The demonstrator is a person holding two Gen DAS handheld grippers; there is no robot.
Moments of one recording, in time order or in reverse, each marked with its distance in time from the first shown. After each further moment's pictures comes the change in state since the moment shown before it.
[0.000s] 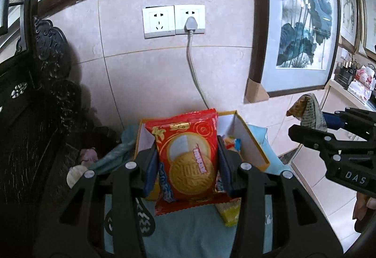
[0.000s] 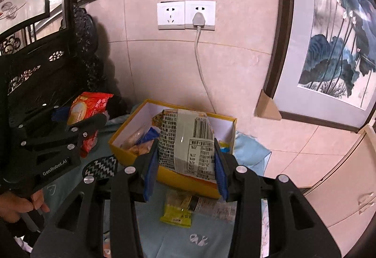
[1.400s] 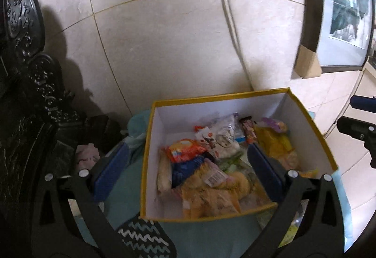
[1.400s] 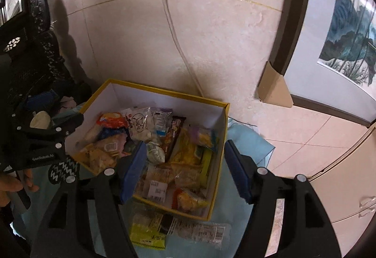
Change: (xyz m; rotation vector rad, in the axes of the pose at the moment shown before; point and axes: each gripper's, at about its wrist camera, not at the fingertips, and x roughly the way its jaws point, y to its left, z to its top) left arm 0.152 0.037 -0.009 0.009 0.171 0.114; right arm 0.132 -0.058 0.005 0.021 0.174 -0.033
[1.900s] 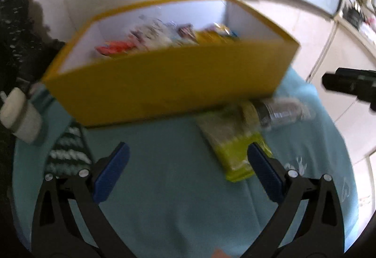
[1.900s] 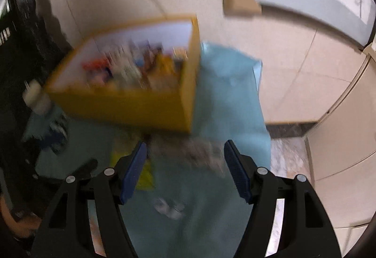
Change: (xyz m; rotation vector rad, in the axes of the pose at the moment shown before) left arm 0.011 -0.098 -0.160 0.084 0.195 -0.154; right arm 0.010 -0.035 -0.148 0.161 0.175 -0.013
